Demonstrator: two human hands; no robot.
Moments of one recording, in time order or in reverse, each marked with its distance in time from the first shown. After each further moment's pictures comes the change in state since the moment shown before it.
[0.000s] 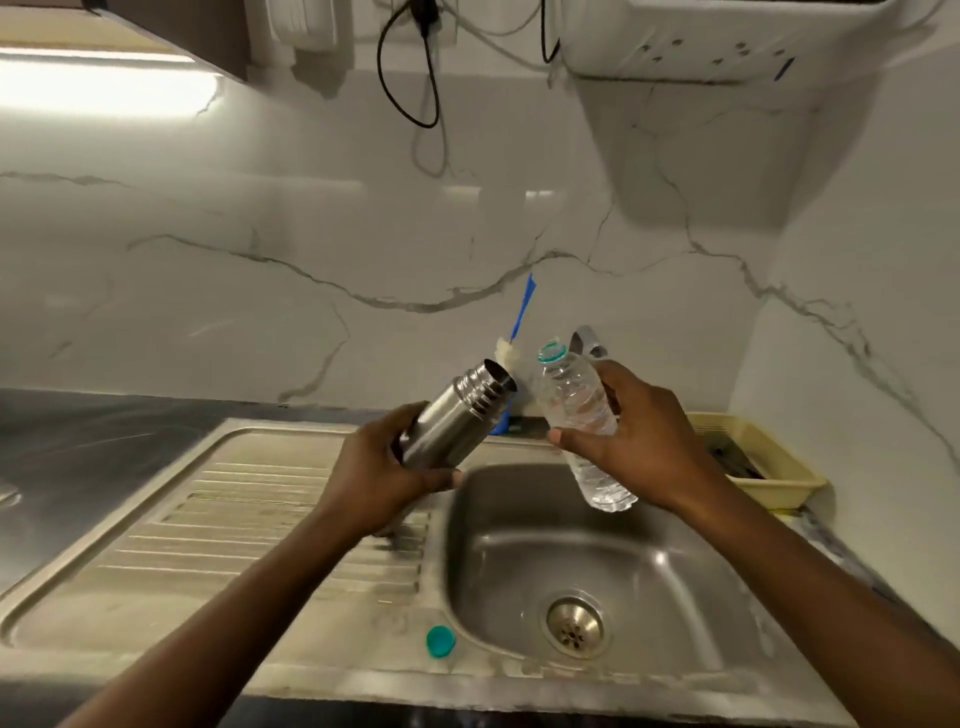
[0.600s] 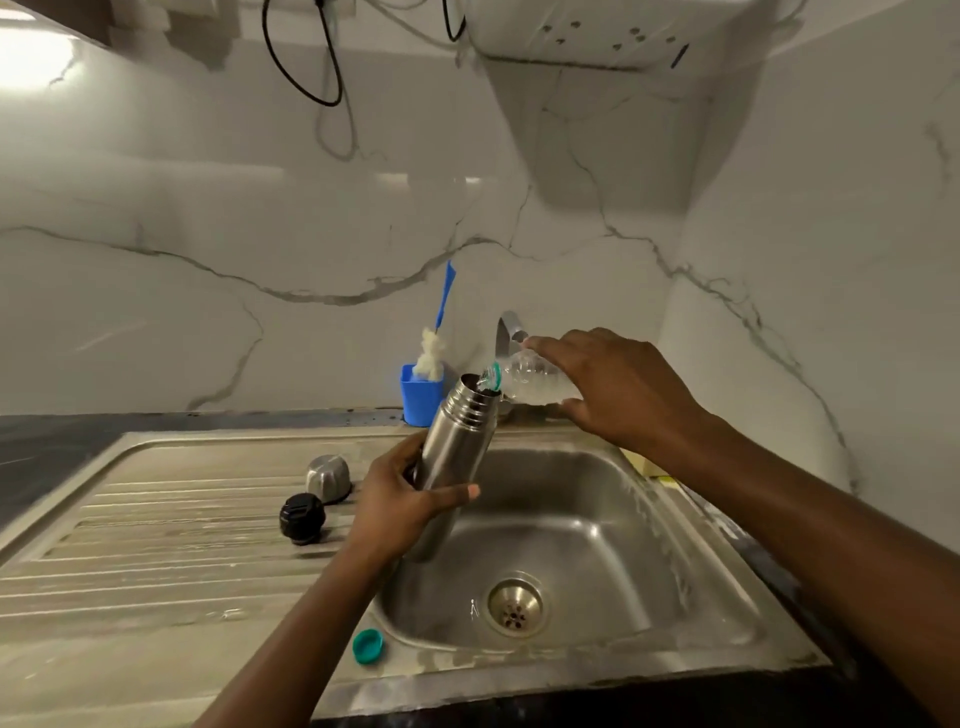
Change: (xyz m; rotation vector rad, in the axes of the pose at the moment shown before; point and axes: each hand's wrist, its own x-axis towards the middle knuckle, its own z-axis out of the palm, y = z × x) left_hand -0.007 0.009 0.111 -0.336 -0.085 -0.111; right_hand 0.023 0.030 -0.057 -0.908 -0.065 -0.292
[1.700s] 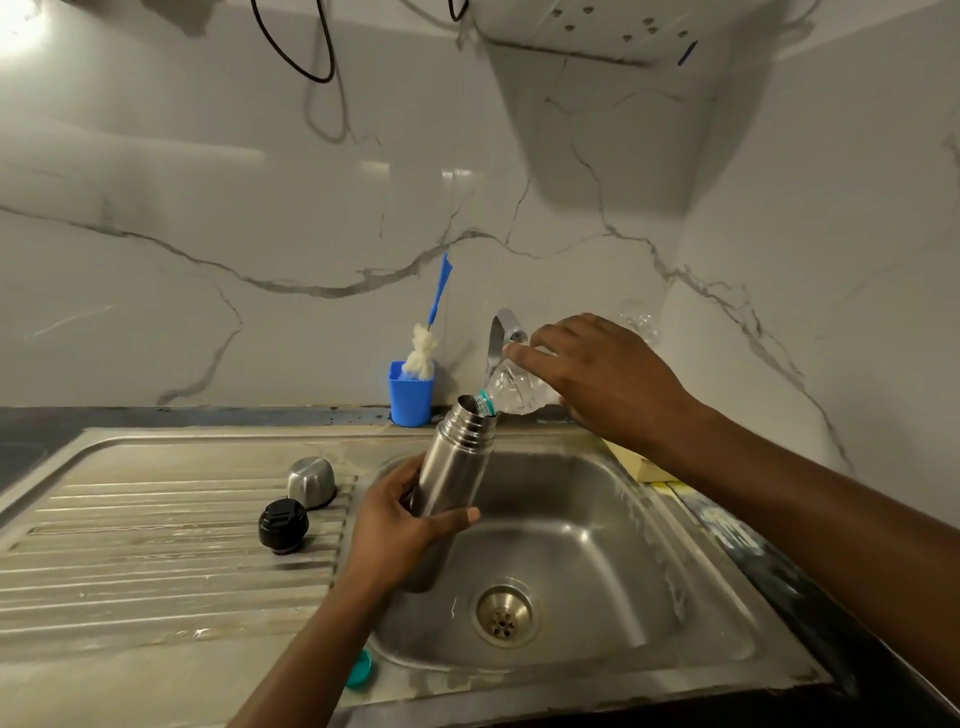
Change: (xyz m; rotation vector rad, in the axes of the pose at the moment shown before) left_hand -0.002 -0.029 0.012 -0.056 -0.028 -0.036; right_hand 0.022 -0.001 0.012 -0.222 0.106 -0.250
